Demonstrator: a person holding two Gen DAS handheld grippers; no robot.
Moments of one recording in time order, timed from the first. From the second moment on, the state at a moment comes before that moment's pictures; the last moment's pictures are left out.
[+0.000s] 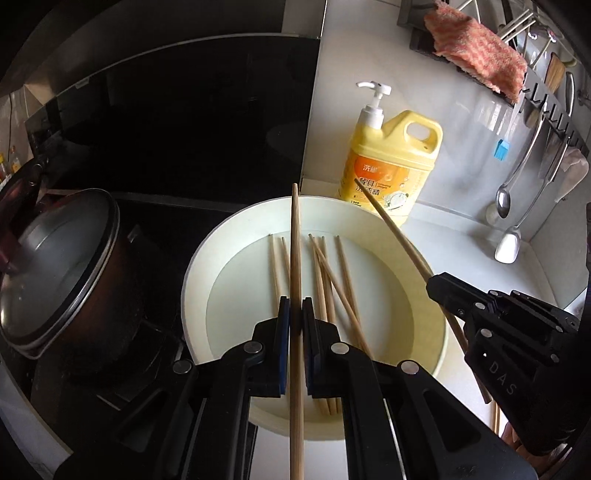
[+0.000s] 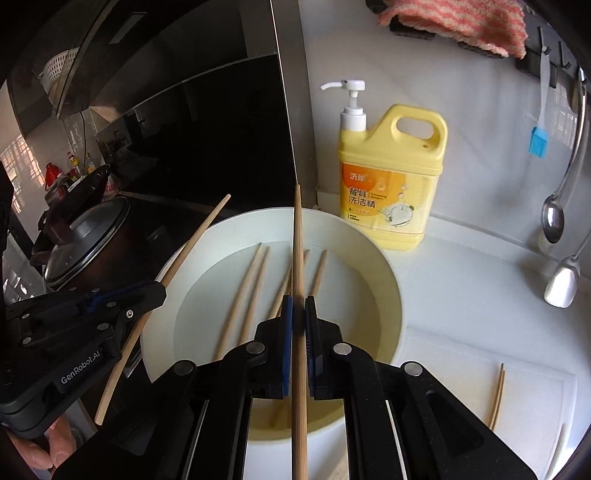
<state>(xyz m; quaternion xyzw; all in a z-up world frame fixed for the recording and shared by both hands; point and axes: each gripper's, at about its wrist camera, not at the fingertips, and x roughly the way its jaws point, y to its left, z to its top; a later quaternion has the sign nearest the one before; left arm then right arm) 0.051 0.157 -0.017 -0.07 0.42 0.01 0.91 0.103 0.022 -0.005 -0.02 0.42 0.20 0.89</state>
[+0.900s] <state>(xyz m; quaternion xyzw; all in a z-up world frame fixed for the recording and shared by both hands) 0.116 0.179 -0.088 -0.05 0.50 -0.01 0.86 0.157 0.057 -0.081 0.00 0.51 0.16 0.85</state>
